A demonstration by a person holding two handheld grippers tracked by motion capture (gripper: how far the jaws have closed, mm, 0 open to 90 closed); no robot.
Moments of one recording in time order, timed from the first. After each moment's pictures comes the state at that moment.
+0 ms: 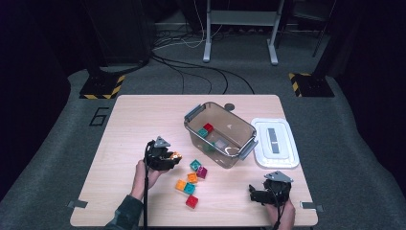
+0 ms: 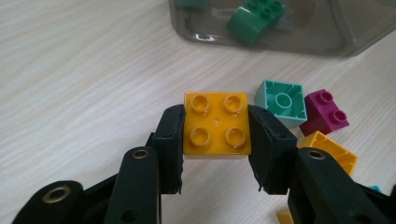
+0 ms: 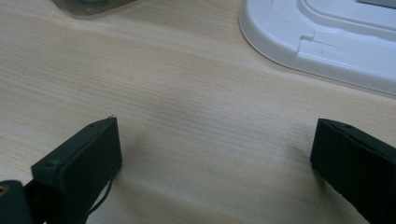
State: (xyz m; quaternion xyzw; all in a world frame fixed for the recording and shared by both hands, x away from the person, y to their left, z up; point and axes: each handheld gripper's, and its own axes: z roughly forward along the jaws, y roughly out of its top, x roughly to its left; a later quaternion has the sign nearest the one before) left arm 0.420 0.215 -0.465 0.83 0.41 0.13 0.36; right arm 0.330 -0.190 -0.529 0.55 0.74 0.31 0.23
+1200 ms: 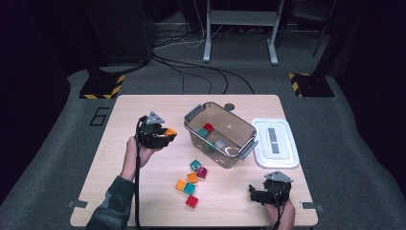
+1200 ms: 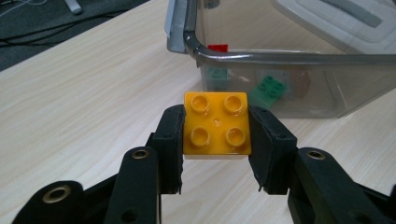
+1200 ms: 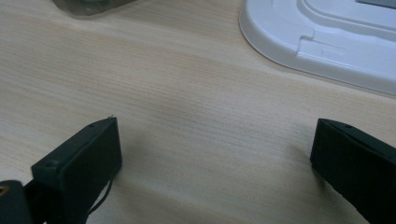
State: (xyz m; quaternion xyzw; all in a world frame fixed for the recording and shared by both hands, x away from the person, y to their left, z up) left arm 0.442 0.220 -0.377 0.83 0.38 0.19 0.36; right arm 0.330 -0.190 -0.529 0.55 0.74 0.31 0.23
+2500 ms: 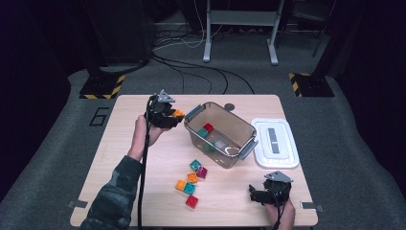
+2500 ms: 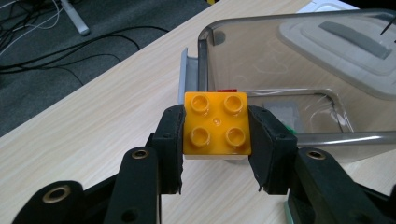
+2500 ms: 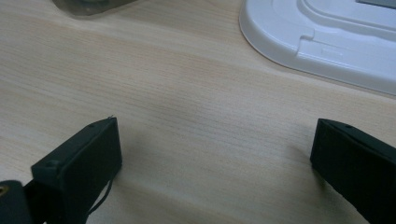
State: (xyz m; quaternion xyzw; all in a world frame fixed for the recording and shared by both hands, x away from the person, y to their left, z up) left arm 0.485 0.190 -0.338 0.83 0.36 0.21 0.36; right arm 0.330 -0.190 -0.529 0.55 0.74 0.31 0.23
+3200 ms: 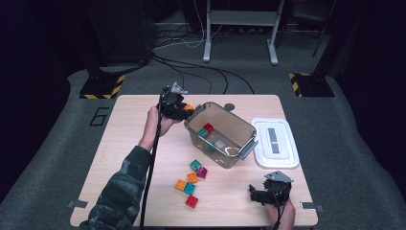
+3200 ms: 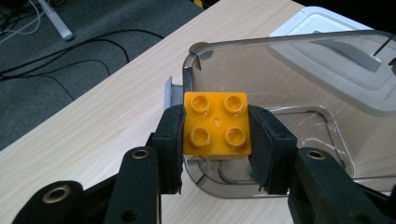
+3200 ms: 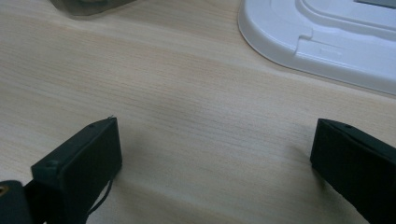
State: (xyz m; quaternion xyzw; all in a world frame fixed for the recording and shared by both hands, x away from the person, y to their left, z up) left arm 0.517 0.159 -0.338 0.85 0.34 0.19 0.36; right arm 0.330 -0.190 -0.529 0.55 0.74 0.31 0.23
